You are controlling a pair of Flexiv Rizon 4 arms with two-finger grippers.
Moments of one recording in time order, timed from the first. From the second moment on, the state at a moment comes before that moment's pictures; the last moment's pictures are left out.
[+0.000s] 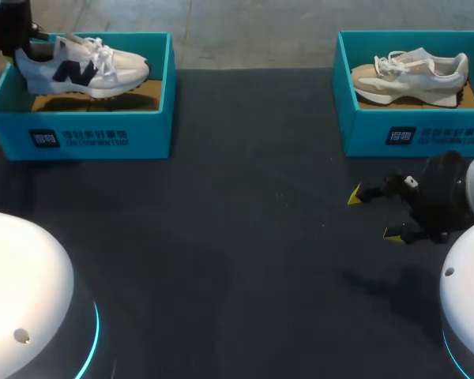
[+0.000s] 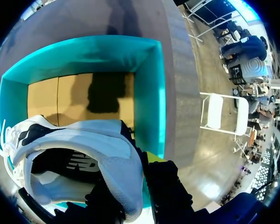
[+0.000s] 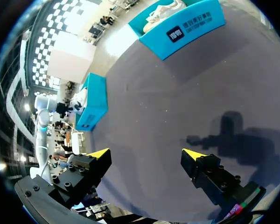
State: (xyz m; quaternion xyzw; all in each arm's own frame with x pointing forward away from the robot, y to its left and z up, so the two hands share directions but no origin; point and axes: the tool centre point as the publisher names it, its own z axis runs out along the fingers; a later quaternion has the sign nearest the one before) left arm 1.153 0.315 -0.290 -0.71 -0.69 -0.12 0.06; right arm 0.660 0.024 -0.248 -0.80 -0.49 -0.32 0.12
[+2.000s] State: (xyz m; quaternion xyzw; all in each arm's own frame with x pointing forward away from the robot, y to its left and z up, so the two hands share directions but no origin) left arm 1.085 0.300 -0.349 -0.71 -0.69 -0.12 0.07; right arm 0.660 0.024 -0.248 -0.80 -0.49 -0.32 0.12
